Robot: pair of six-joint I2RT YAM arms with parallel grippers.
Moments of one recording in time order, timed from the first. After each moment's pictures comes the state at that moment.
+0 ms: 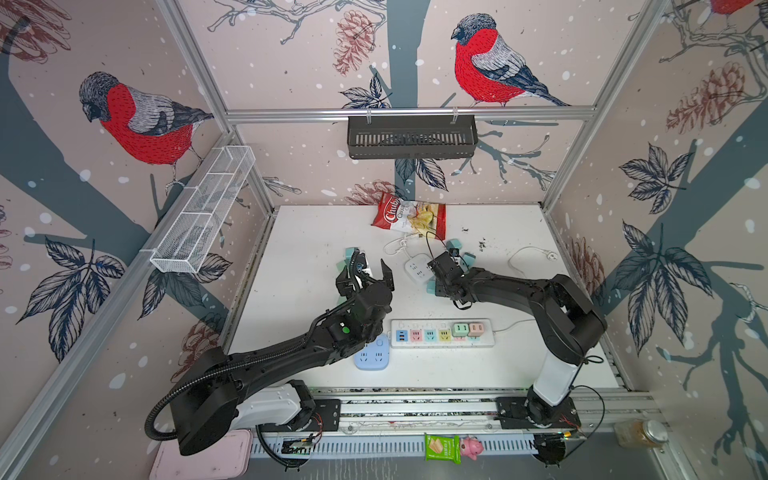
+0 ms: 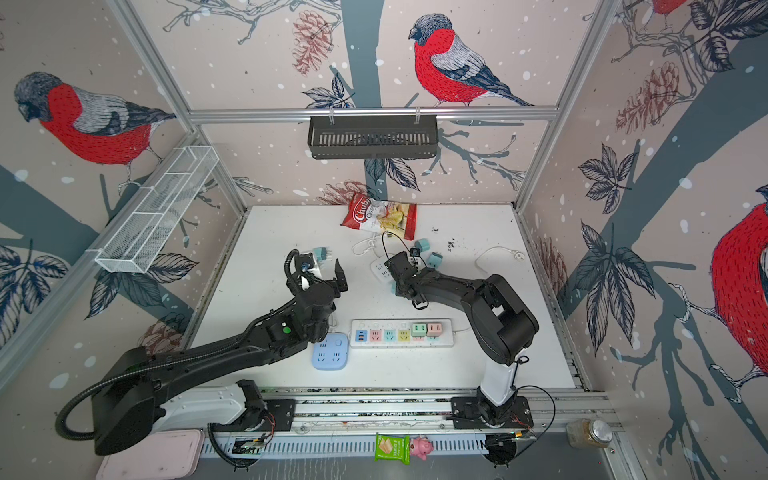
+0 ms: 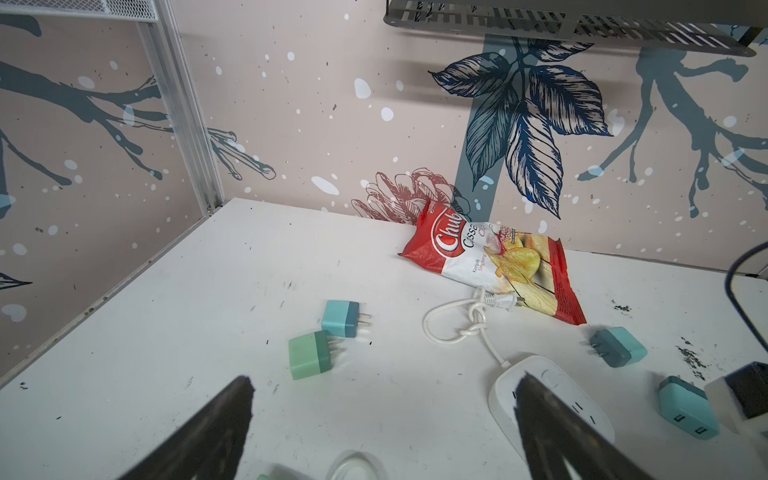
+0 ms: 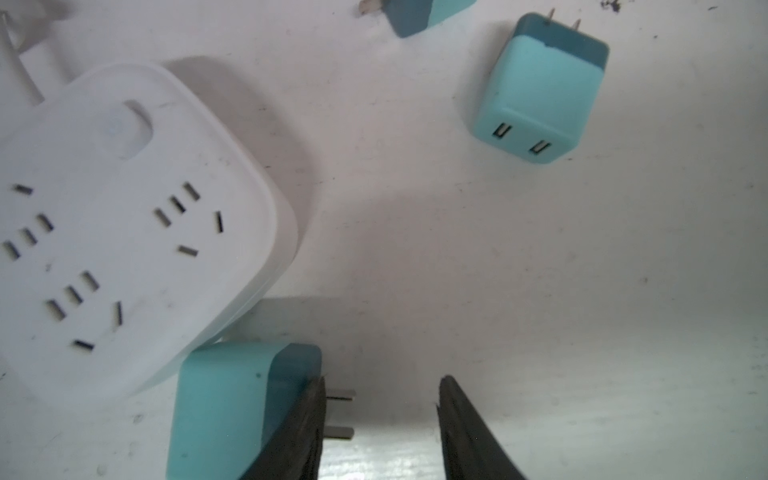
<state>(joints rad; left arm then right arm) -0.94 1.19 0.65 0.24 -1.02 -0.36 0.70 1.80 1.05 -0.35 0.38 0.65</state>
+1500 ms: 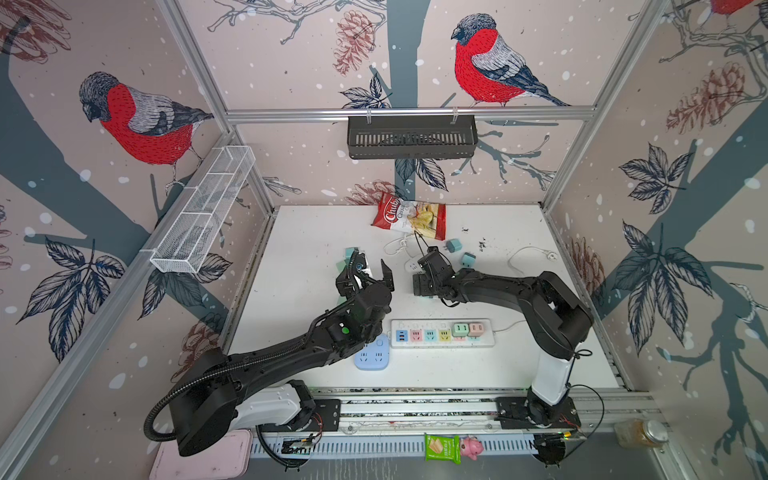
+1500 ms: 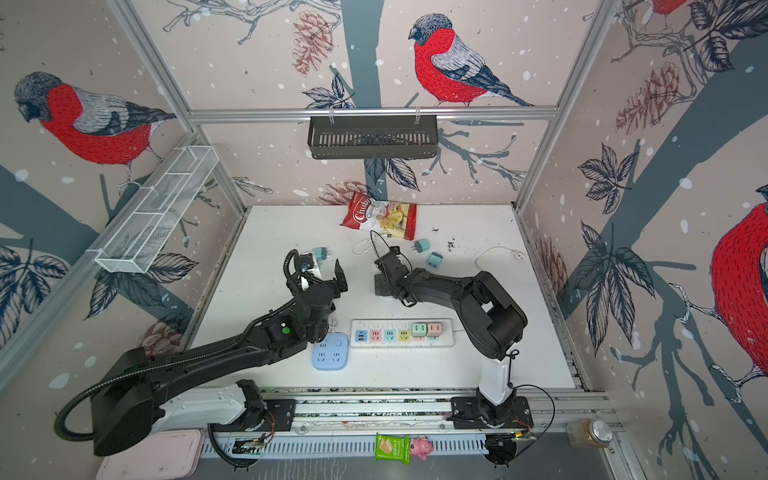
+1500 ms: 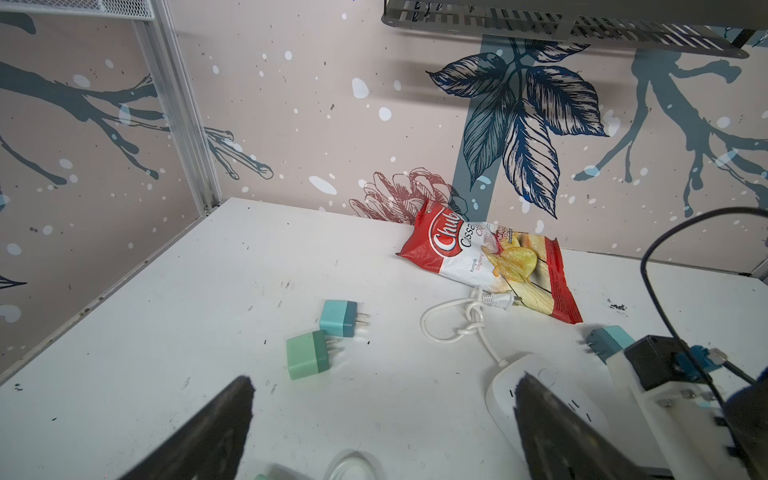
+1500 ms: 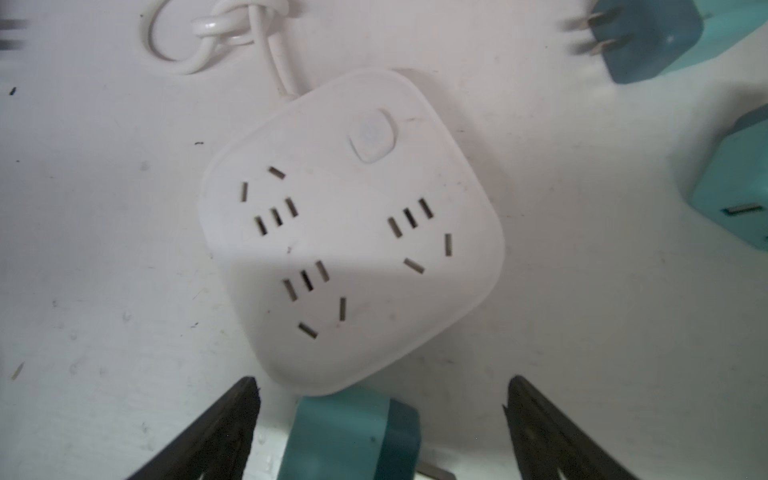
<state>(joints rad) -0.94 1.18 0.65 0.24 -1.02 -0.36 0.74 1.86 1.09 -0.20 0.23 0.50</state>
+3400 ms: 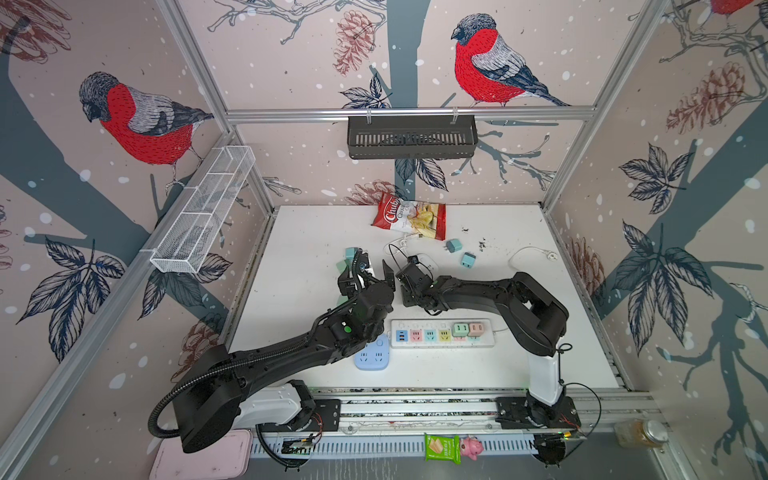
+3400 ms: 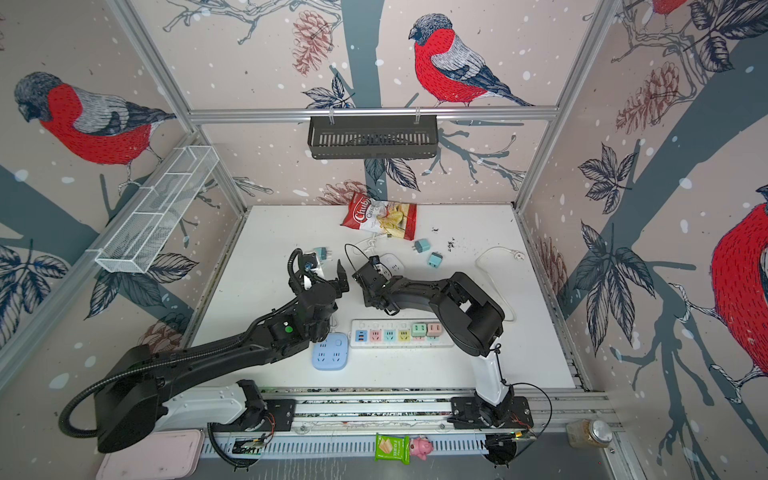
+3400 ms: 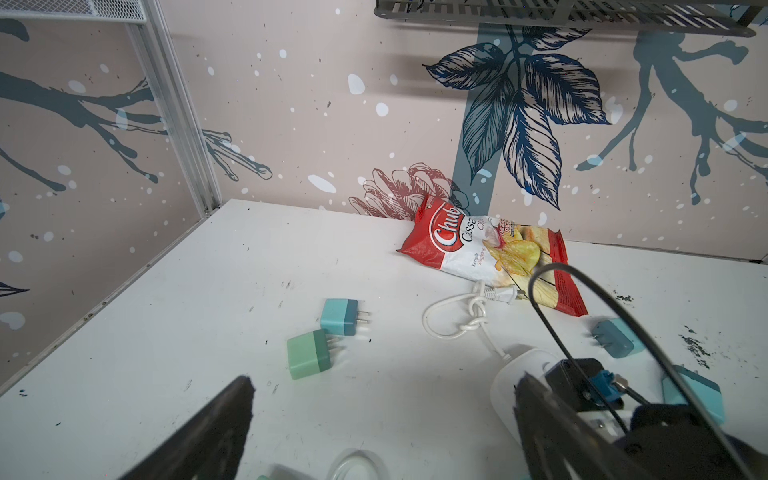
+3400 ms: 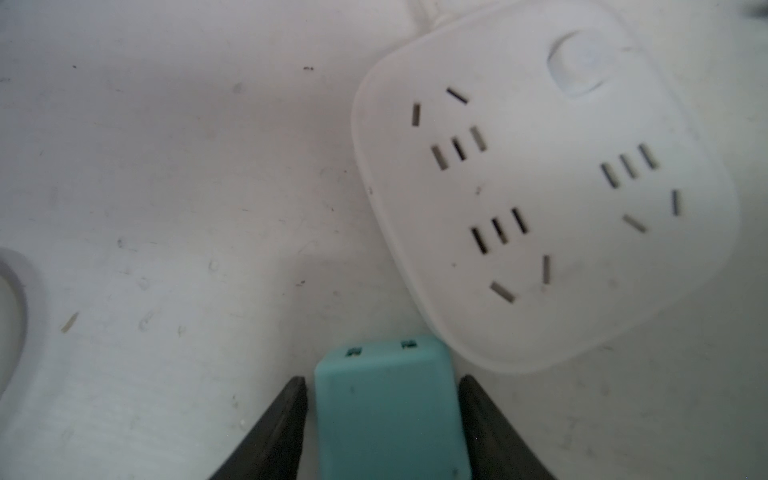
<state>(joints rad) -0.94 1.21 0.66 0.24 -1.02 -0.34 0.87 1.98 1.19 -0.23 0.29 0.53</state>
